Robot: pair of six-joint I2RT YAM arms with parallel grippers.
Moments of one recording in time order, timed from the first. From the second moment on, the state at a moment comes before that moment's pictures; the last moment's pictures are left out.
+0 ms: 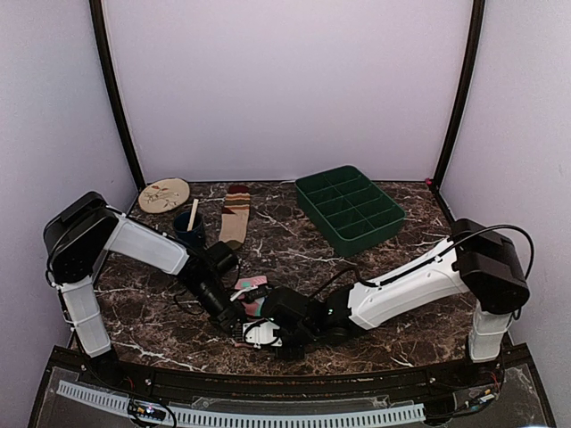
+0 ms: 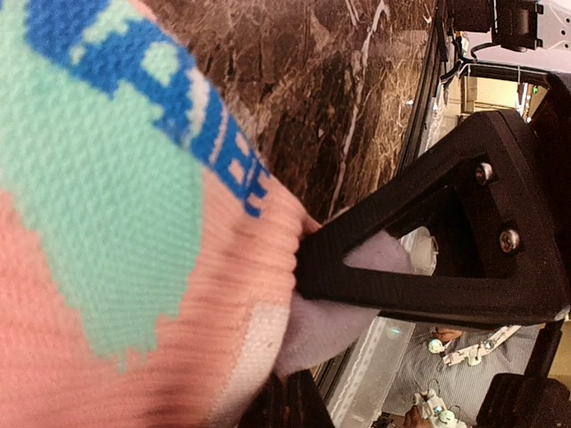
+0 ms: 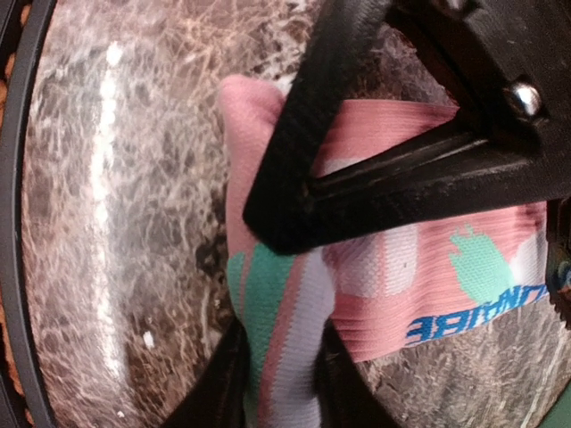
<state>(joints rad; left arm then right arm) -0.74 1.85 0.89 -0.48 0.95 -0.09 1.36 1.93 1.10 -0.12 0.09 -0.39</state>
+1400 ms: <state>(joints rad) -0.63 1.38 0.60 -0.20 0.38 -0.43 1.18 2.04 1.30 -0.30 -0.37 -0.11</state>
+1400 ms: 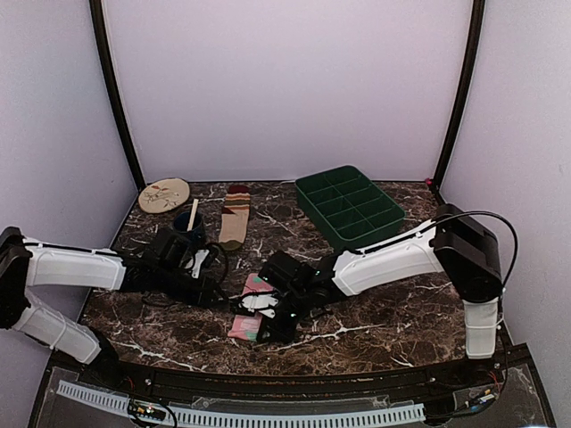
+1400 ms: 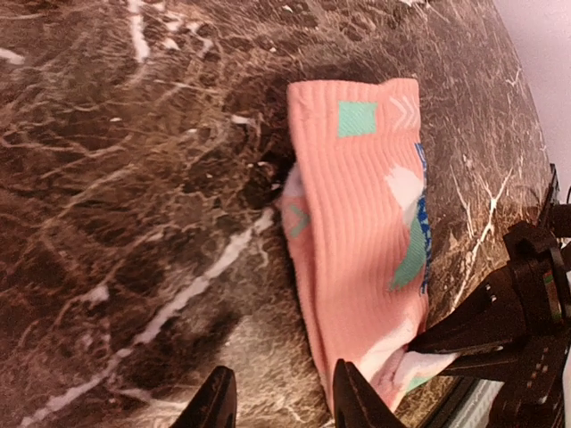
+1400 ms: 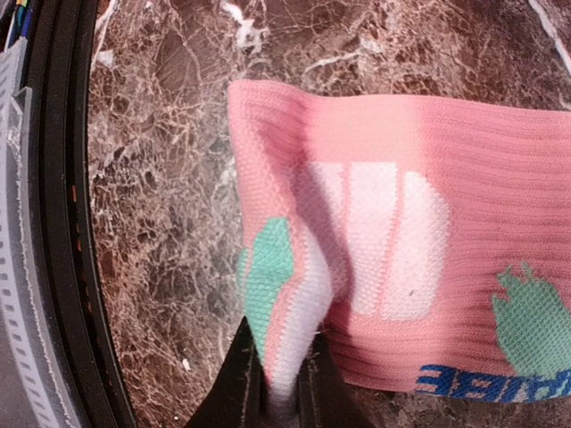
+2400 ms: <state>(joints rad) -1.14 1.11 0.39 0.05 0.11 0.07 1.08 2.08 1.26 -0.30 -0.78 0.16</state>
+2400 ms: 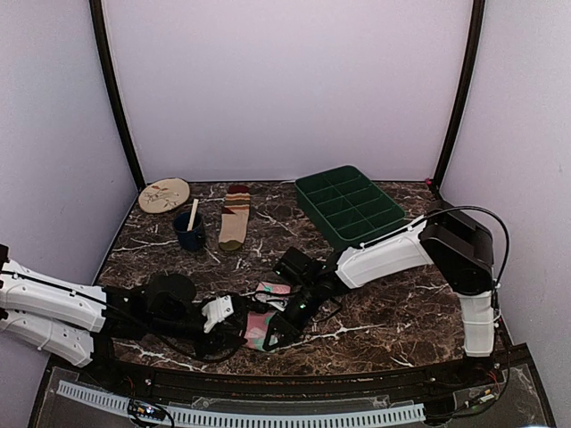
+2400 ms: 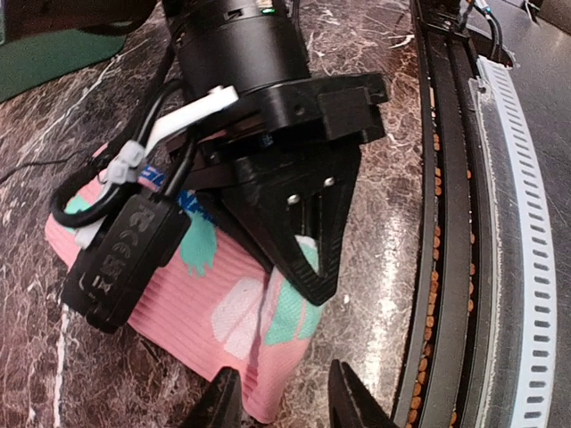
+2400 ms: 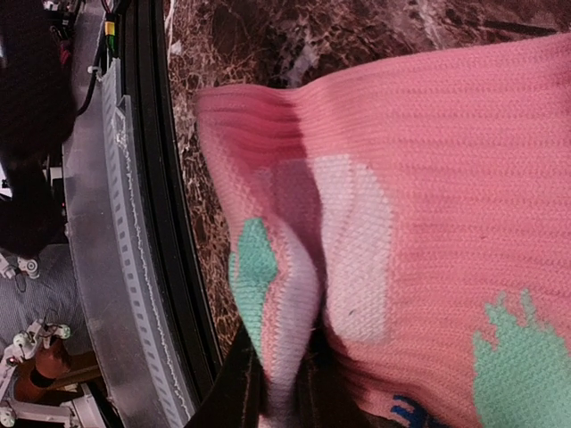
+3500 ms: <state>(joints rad) -1.28 1.33 0.49 0.03 -0.03 0.39 1.04 2.05 1.11 -0.16 -0.91 0.28</state>
